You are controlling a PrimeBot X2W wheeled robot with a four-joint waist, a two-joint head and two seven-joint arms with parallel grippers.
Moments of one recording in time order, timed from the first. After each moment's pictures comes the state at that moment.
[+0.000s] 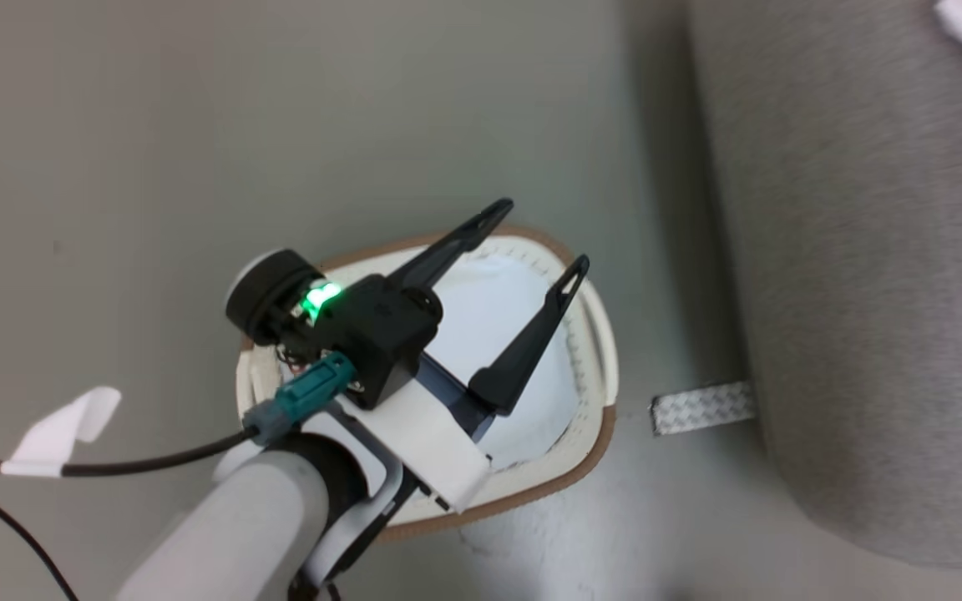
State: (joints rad) left arm -0.58 0.30 -0.59 -0.30 -0.31 -0.01 0.24; right arm -1.29 -0.19 -0.81 0.72 0.09 0.13 -0.26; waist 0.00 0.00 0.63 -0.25
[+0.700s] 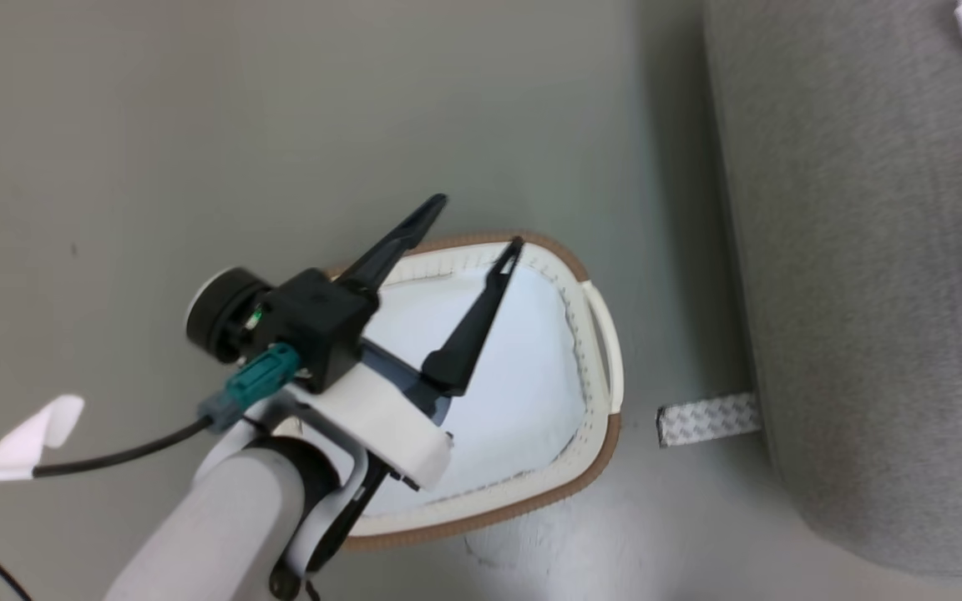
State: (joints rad) left arm -0.55 0.31 -0.53 -0.23 -0.33 0.05 0.16; right arm -0.99 -0.05 -0.84 0.66 -0.15 0.13 -0.26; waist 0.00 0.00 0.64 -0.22
